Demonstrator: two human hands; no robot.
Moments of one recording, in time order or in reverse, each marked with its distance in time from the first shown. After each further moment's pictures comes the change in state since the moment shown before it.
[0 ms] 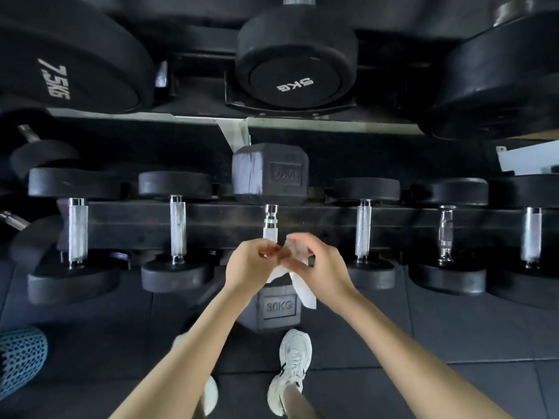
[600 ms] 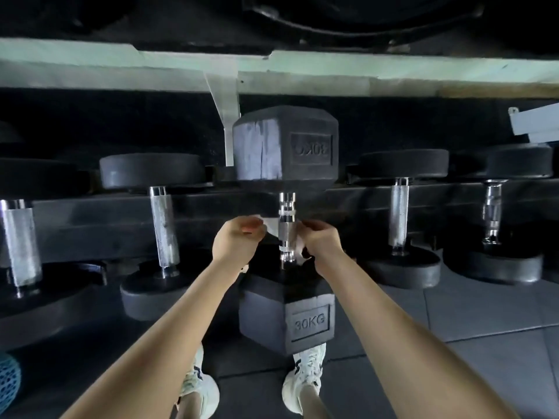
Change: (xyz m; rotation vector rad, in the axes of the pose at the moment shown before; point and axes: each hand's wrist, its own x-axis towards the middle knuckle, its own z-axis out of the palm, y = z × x) left_hand 0.117 -0.086 -0.011 -0.061 0.013 -0.154; right_hand 0.116 0.061 0.088 0.563 0.256 0.777
